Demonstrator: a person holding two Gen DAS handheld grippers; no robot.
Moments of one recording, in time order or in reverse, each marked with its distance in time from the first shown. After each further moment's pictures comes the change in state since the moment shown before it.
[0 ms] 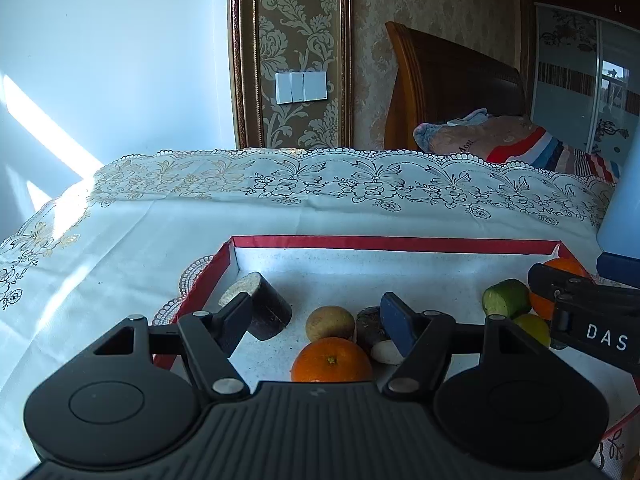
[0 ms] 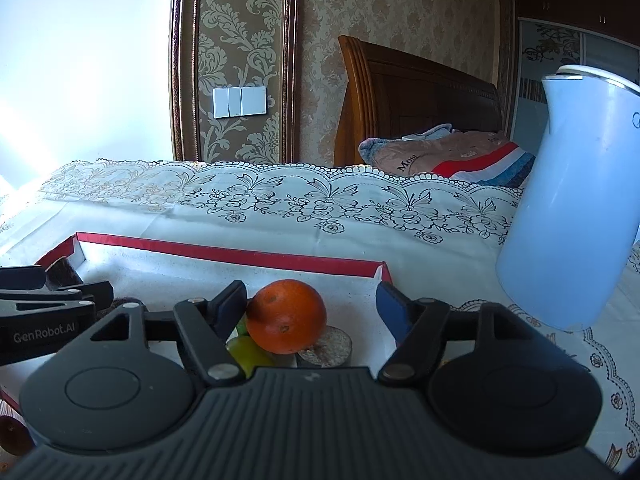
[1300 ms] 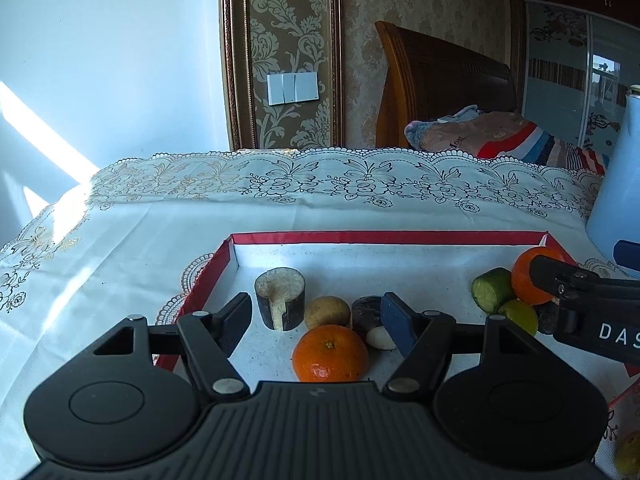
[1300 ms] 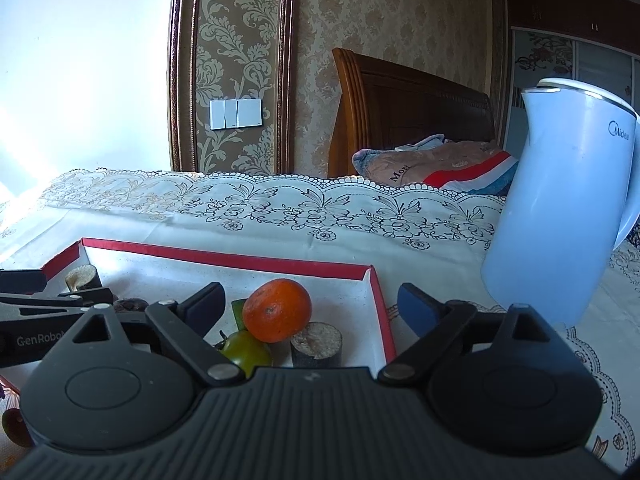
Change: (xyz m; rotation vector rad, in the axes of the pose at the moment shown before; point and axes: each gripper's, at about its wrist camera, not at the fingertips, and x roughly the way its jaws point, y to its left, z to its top) left arm -0.014 0.001 -0.001 0.021 0.014 -0.027; right arm -0.020 -0.003 -0.002 0.010 -0.029 -0.007
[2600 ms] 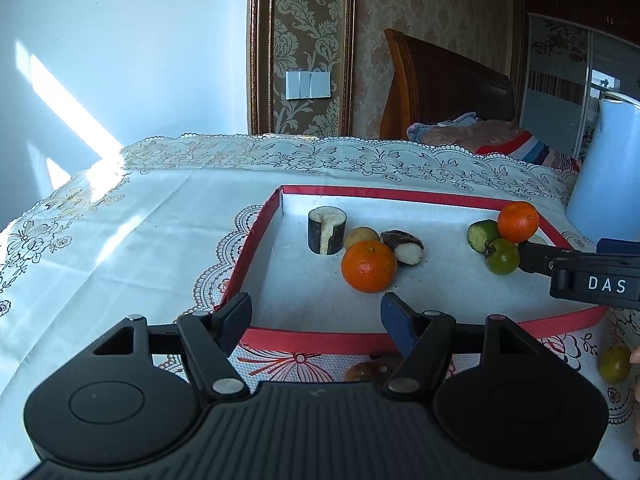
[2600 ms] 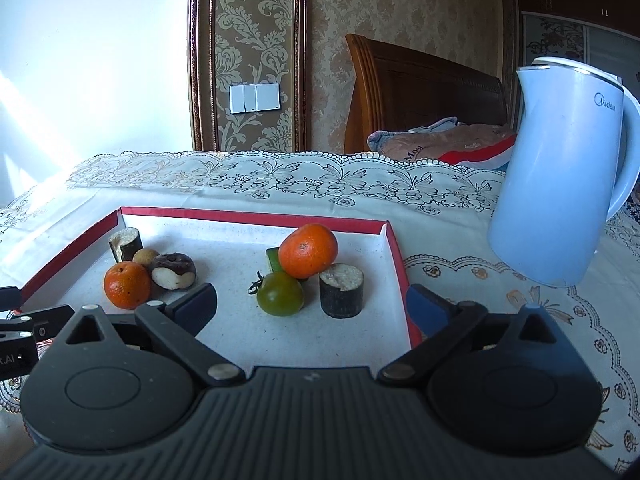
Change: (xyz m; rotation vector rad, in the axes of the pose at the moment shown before) left arm -0.068 0.041 -0.053 -0.048 -0.022 -0.013; right arm -0.039 0.007 -0.027 0.009 0.055 0.052
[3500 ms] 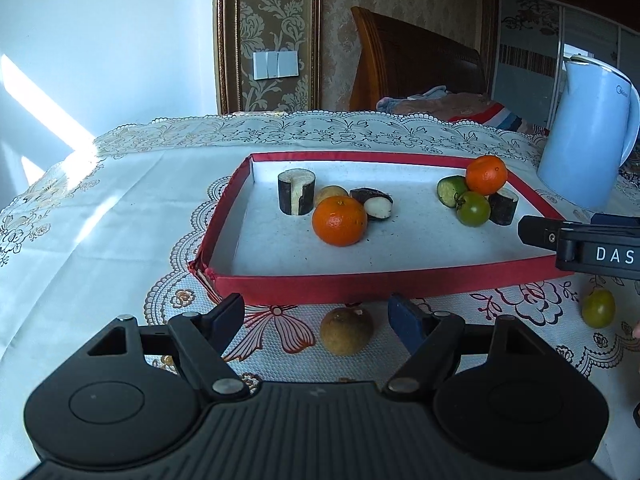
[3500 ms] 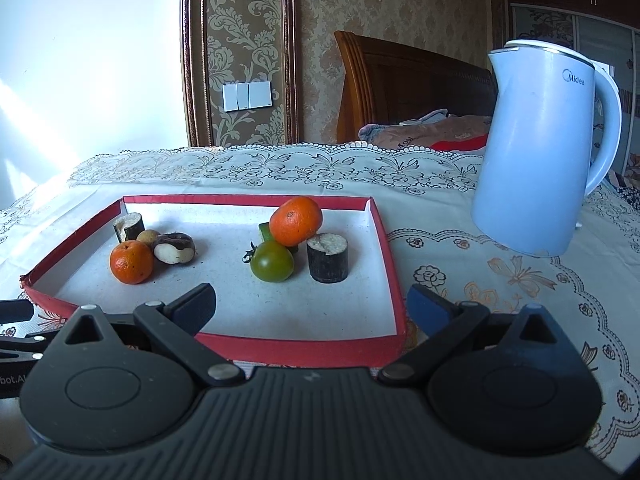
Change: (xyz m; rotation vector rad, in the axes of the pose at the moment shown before) left arm -0.004 -0.008 -0.021 0.079 0.063 -0.073; right arm -0.022 -0.009 -0.019 0.034 -0.002 -0.011
